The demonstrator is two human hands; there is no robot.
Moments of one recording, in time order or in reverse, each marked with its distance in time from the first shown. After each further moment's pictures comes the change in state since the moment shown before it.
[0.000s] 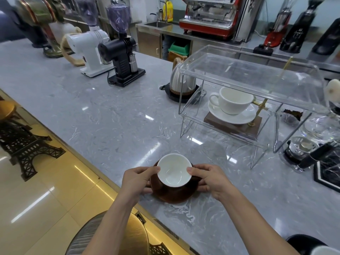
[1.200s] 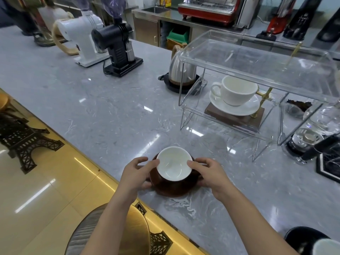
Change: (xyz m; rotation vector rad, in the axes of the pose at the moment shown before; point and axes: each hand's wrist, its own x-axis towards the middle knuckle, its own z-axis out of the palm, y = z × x) left_hand -0.003 0.002 -0.003 0.003 -0.004 -0.024; right_hand 0.000 0.014 0.007 -0.011 0.084 -0.040
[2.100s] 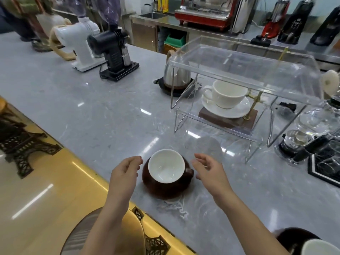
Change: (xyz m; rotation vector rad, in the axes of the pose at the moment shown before) left_hand -0.025 0.005 0.007 0.001 0.168 0.269; right_hand -0.021 -0.009 -0.015 -0.151 0.113 -0.246
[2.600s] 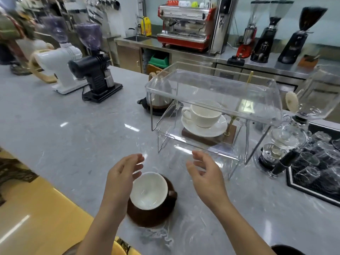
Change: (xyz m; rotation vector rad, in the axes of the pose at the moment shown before) left_hand 0.006 0.064 0.053 -0.160 -0.115 0.099; right_hand 0.005 -0.044 -0.032 -0.102 0.164 -0.279
